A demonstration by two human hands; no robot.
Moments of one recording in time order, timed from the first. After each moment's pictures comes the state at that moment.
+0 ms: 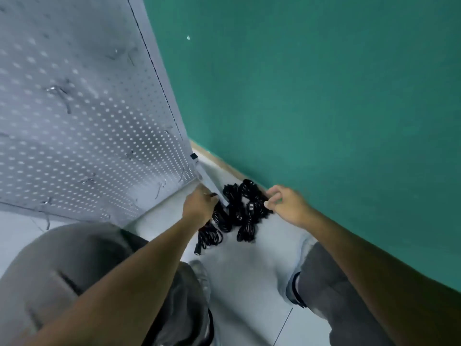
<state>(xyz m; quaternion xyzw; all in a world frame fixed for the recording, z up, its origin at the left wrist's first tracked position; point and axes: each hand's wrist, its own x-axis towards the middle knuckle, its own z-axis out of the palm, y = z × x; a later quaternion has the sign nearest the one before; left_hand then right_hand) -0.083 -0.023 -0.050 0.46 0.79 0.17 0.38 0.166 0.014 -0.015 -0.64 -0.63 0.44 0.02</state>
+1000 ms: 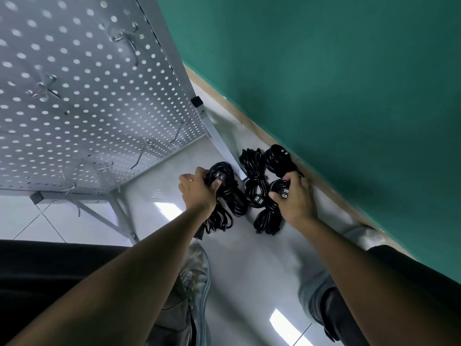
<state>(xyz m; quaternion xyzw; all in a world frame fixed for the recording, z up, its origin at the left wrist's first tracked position) -0.093 -0.010 -0.261 0.31 0.87 0.17 0.34 0.131 0.035 -0.247 -0.69 -0.62 0.37 0.01</state>
